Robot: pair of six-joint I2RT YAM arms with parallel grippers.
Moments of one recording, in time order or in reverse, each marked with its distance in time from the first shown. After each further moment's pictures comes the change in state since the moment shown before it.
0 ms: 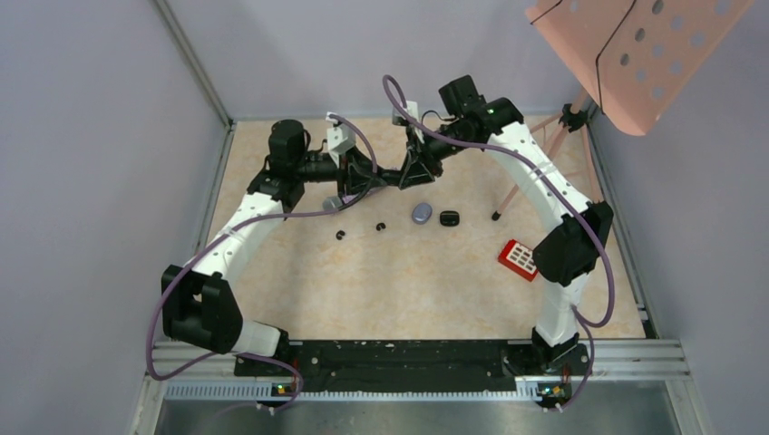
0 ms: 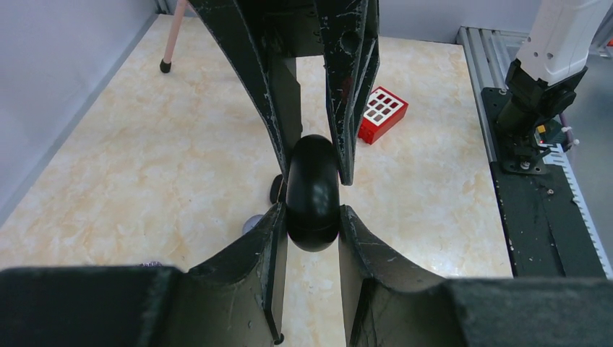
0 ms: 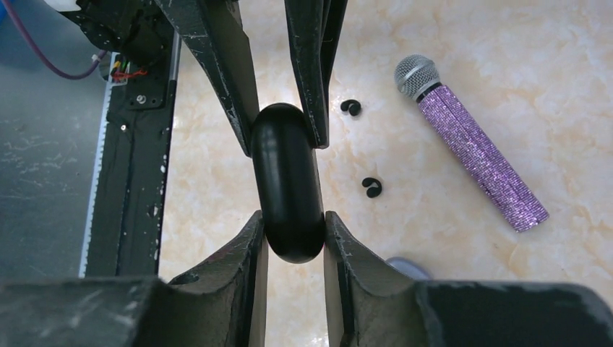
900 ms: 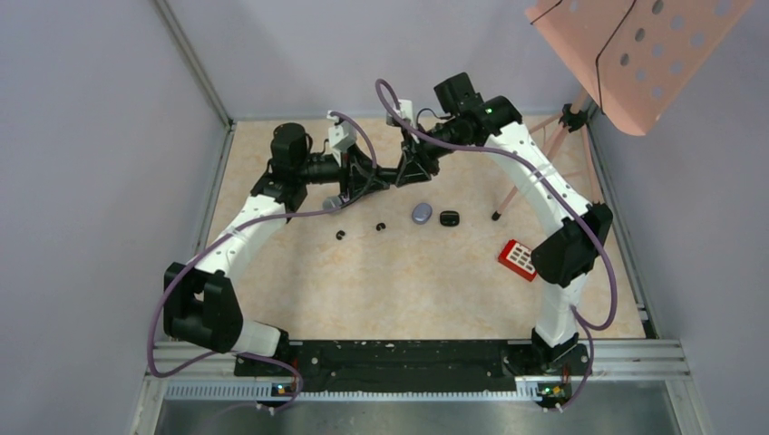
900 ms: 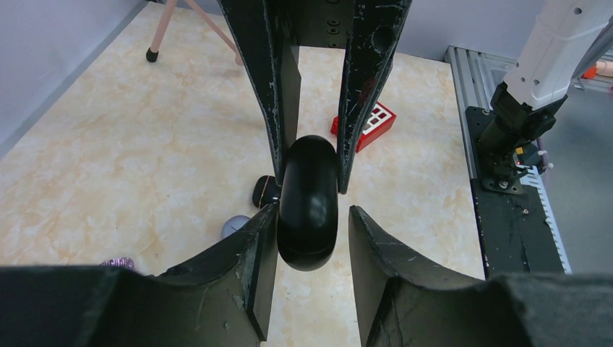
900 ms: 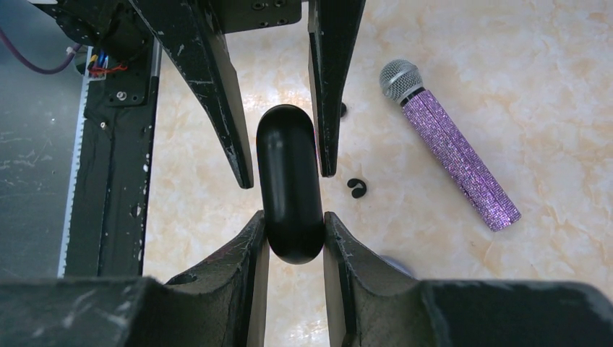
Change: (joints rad) left arm -0.006 0.005 -0.039 0.092 -0.022 -0.154; right arm 0.031 0.000 0.051 -0.010 0.067 -0.014
